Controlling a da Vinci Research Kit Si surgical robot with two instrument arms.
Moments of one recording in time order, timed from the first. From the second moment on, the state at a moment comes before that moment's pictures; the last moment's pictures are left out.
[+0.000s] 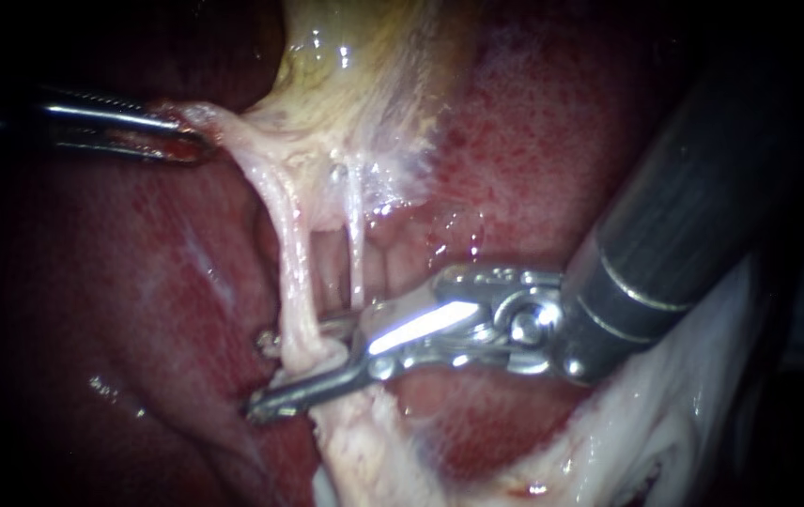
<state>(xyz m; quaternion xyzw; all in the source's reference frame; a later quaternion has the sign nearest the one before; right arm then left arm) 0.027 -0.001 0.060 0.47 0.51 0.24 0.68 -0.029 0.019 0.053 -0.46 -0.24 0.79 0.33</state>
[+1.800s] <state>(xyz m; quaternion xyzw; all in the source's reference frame) 0.026 -0.001 0.057 0.54 0.53 0.26 0.60 -0.030 0.019 0.053 -0.46 -0.24 0.79 0.33</state>
